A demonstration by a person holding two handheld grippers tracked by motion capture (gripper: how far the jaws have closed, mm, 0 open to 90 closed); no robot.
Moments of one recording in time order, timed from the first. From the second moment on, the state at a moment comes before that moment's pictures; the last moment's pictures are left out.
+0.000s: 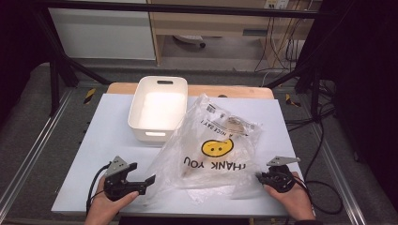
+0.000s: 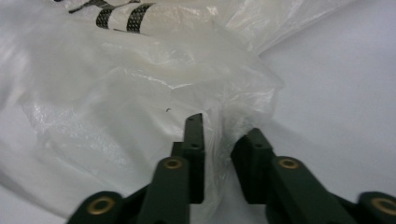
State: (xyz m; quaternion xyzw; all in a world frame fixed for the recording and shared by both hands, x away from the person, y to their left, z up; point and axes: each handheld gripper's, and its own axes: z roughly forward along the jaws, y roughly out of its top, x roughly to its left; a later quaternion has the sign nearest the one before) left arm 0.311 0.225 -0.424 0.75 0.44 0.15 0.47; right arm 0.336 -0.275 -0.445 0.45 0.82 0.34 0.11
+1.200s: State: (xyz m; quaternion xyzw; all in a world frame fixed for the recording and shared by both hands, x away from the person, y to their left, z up) left arm 0.319 0.267 -0.410 0.70 0.46 0.22 0.49; right arm 0.335 -0.286 -0.412 0.46 0.73 0.47 0.21
